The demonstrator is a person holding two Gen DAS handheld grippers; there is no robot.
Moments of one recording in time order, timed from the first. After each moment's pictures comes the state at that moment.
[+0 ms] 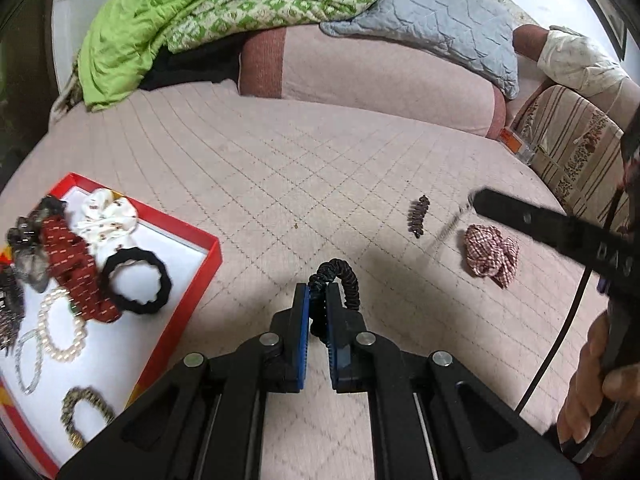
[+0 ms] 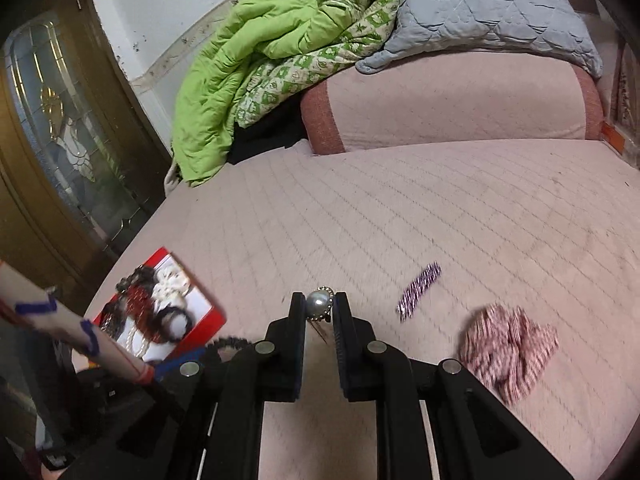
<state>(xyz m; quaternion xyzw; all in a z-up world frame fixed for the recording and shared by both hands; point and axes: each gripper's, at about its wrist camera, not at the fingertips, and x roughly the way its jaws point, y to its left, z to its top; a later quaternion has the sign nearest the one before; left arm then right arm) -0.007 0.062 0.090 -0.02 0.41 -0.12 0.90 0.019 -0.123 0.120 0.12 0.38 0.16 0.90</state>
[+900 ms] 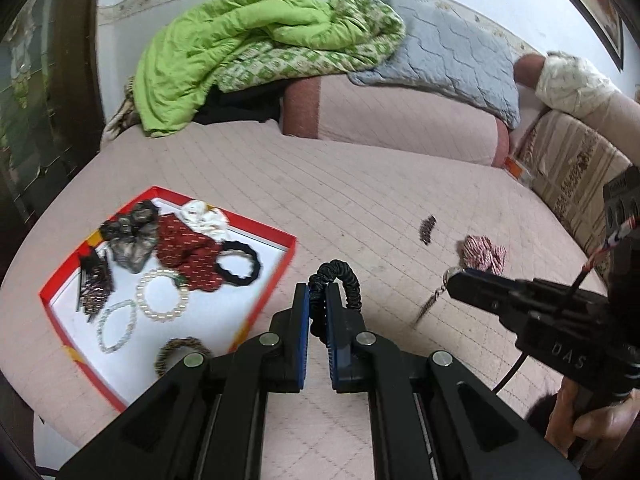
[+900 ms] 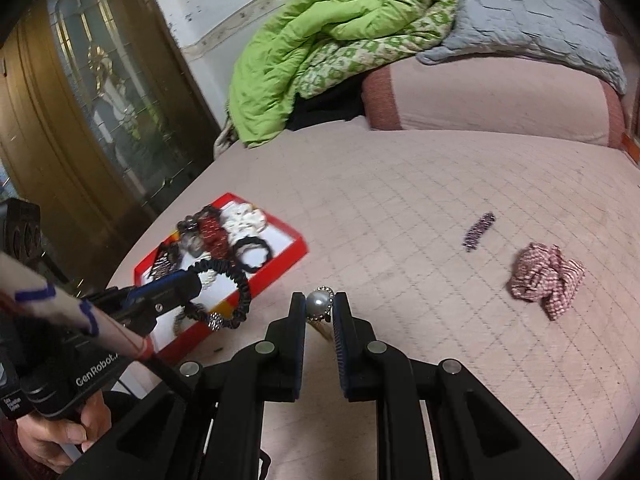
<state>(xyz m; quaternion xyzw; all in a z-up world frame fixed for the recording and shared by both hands) -0.092 0.122 0.147 -0.03 0.36 -0.07 0.93 -0.065 -0.063 0.131 0.08 0.38 0.23 0.89</state>
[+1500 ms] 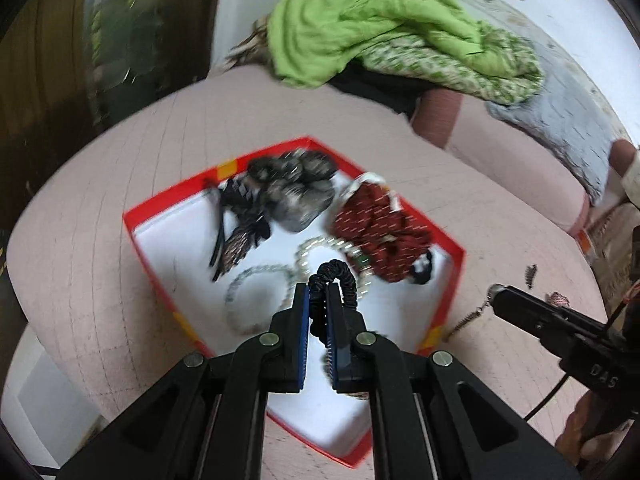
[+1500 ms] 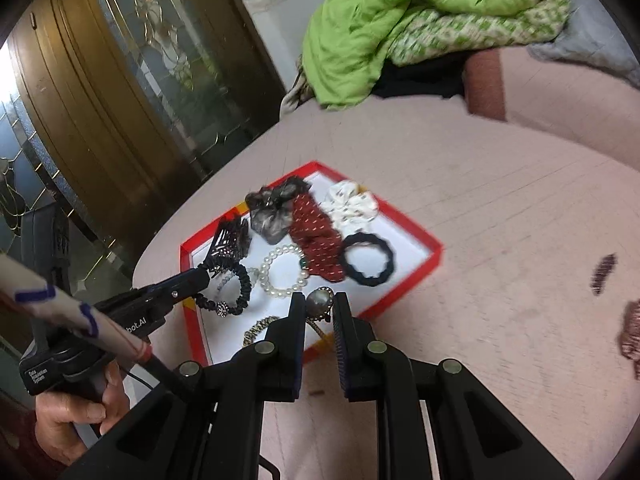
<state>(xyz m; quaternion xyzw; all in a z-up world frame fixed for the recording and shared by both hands) -0.084 0.280 0.101 -0.16 0.40 0.07 0.90 -0.024 0.074 0.113 0.04 0.42 0.33 0.84</state>
